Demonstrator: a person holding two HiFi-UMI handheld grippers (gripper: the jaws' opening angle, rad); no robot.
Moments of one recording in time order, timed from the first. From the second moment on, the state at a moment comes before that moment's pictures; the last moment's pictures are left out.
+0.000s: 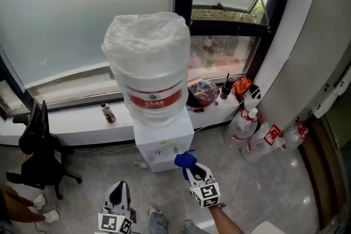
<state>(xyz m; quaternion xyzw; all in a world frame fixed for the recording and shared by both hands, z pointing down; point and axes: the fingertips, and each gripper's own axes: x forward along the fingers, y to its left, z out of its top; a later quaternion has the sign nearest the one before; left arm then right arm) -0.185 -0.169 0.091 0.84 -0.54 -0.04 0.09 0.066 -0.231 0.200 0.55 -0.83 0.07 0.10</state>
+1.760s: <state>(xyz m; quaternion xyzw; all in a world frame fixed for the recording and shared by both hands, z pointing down) -0.125 0.174 0.037 0.88 -0.48 -0.03 0.07 0.021 0.175 0.080 0.53 -0.84 0.06 0.06</state>
